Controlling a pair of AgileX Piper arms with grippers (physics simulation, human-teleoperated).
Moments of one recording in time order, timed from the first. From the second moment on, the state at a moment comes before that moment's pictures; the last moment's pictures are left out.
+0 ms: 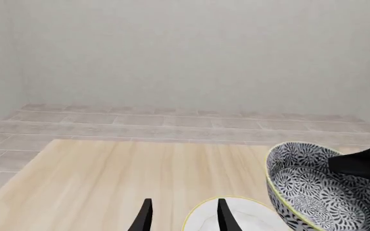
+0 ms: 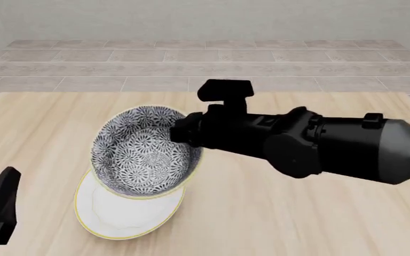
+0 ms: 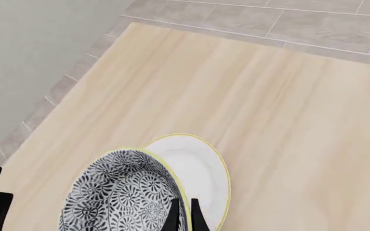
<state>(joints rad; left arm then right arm) -0.02 0.00 -0.03 -0.01 -0.05 0.83 1.54 -0.98 -0.04 0.45</state>
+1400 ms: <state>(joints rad) -0.02 0.00 -0.05 0.00 -0.05 0.86 1.83 -1.15 -0.10 0.56</state>
